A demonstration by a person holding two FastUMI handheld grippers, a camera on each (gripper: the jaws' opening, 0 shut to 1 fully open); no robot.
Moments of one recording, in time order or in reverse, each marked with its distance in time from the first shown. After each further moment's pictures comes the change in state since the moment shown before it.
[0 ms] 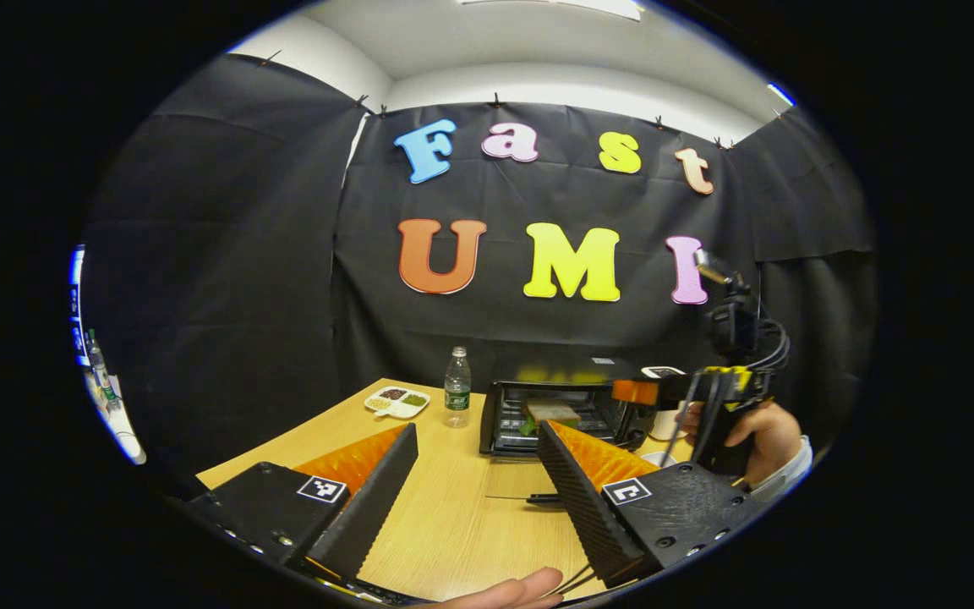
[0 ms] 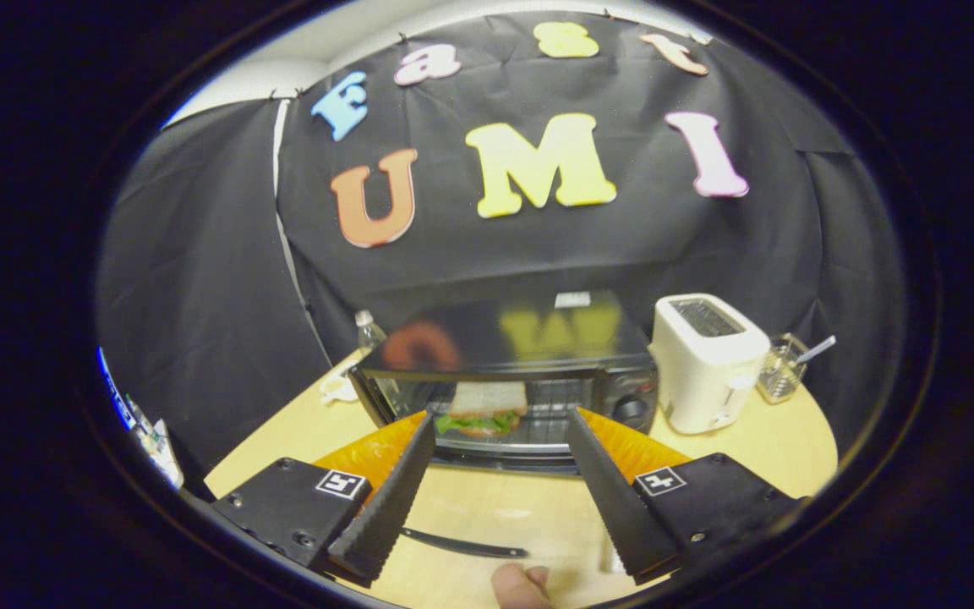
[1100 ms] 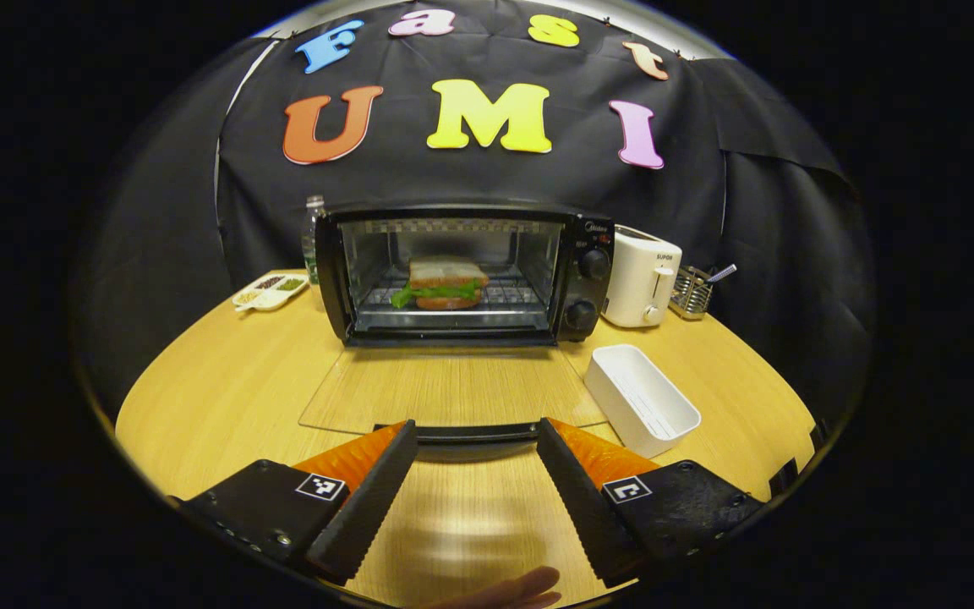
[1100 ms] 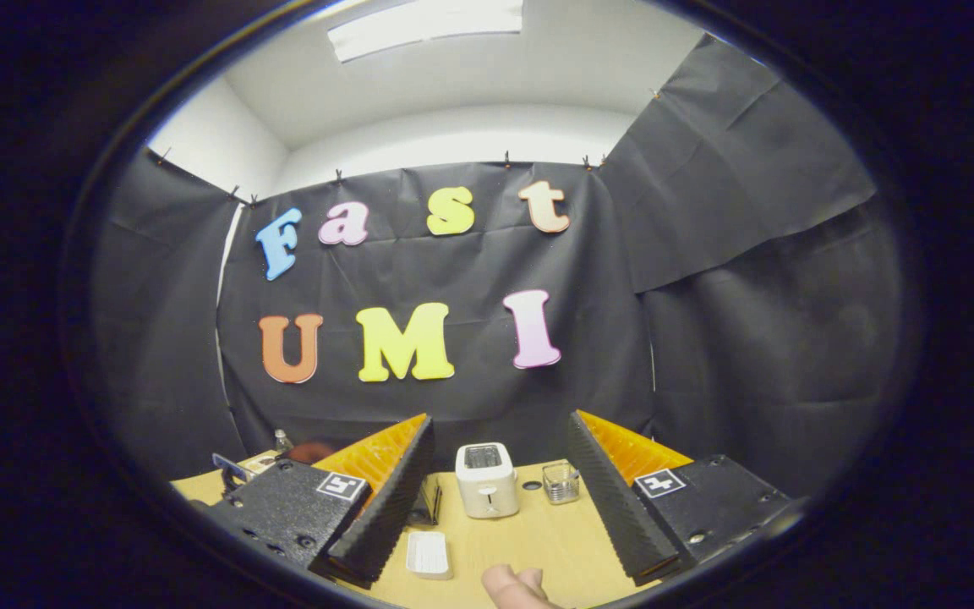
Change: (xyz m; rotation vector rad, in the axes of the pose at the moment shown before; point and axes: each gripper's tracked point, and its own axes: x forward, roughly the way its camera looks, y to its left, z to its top) left arm 0.099 -0.140 -0.202 0.060 0.451 -0.183; right arm -0.313 -0.180 0.099 -0.037 -0.479 -0.309
